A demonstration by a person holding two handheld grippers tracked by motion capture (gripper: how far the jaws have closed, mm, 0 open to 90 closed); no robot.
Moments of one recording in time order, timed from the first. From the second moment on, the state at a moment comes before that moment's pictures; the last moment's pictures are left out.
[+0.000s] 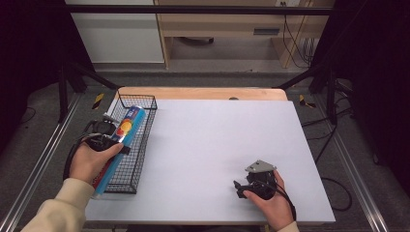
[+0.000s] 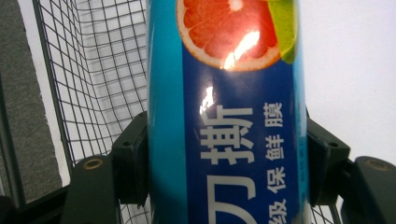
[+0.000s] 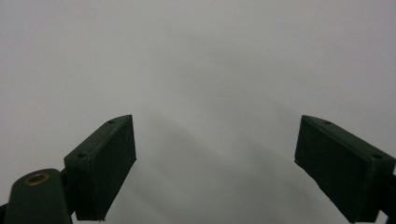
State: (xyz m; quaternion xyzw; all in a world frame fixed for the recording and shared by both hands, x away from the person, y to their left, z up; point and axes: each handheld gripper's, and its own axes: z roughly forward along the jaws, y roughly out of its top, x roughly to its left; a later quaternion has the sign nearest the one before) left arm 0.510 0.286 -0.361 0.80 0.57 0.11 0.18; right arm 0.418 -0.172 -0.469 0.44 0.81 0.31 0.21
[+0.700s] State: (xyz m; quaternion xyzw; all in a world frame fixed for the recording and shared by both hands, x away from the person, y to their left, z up) left arm 0.540 0.294 -0.377 0.80 0.58 0.08 0.11; right arm 0.419 -0.172 -0.472 0.44 0.81 0.31 0.21
